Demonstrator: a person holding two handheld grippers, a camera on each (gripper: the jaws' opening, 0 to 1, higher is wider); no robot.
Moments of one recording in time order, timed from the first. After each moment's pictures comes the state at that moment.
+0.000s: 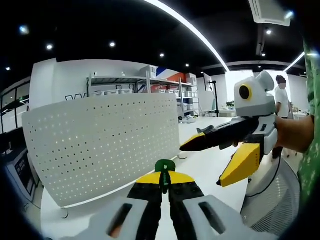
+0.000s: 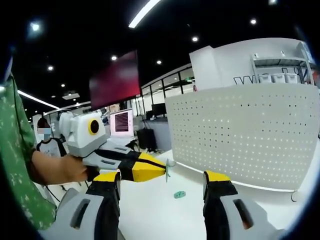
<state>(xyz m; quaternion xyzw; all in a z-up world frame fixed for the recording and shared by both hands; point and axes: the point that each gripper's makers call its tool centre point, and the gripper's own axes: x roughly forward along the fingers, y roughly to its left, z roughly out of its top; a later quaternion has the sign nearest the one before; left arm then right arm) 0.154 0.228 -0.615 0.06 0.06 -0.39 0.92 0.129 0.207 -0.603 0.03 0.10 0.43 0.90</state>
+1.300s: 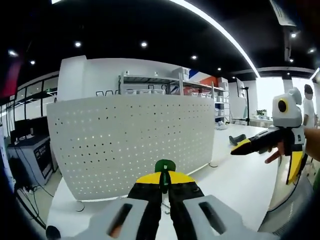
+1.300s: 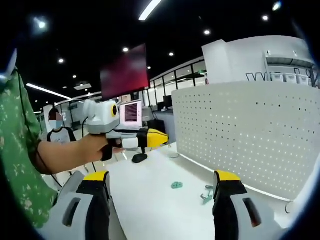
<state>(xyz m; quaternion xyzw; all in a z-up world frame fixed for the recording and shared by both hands) 0.215 0.271 -0.596 0.02 0.05 -0.24 0.97 0.133 0.169 -0.607 0.00 0.11 0.49 0.87</state>
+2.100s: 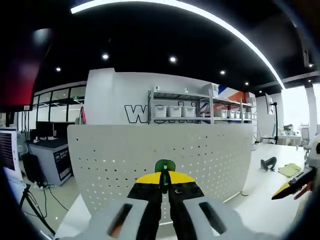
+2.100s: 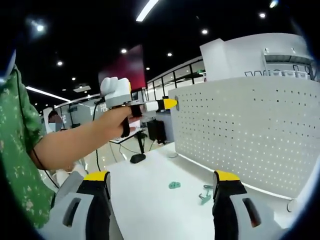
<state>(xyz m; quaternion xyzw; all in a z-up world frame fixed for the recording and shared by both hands) 0.300 0.311 -0.531 -0.01 -0.02 -0.13 0.99 0.144 0.163 -0.614 0.01 0.12 0.48 0.87</state>
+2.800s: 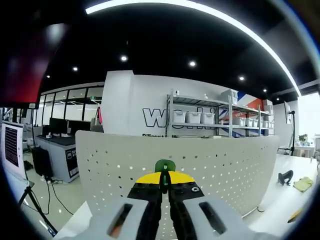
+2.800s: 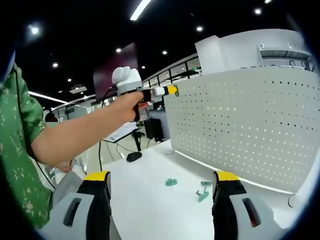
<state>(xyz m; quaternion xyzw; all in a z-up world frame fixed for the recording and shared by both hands) 0.358 0.343 -0.512 -0.04 -0.03 -0.05 1.00 0.156 0.159 -0.628 0.02 0.13 0.47 0.87</state>
